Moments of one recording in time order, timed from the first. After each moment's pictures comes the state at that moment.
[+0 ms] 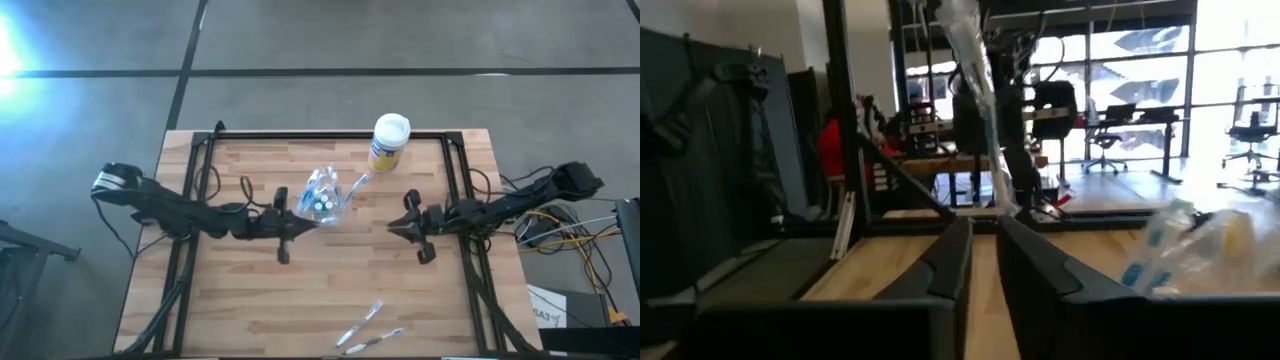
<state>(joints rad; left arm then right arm) -0.22 1.35 0.59 0.93 -0.26 0.05 0.24 0.91 0.09 1.00 0.13 0.09</state>
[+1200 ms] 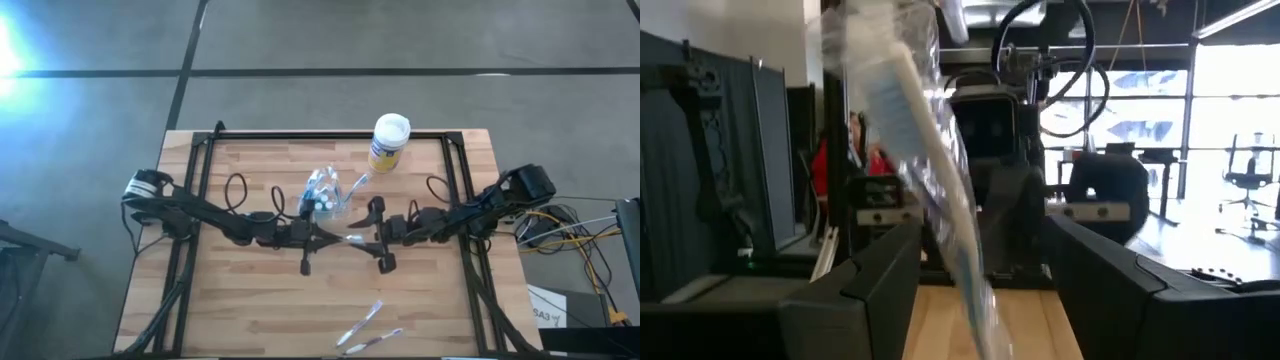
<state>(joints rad) -0.22 1.63 0.78 0.98 -0.17 0.06 0.24 1.53 0.43 1.36 0.12 0.00</state>
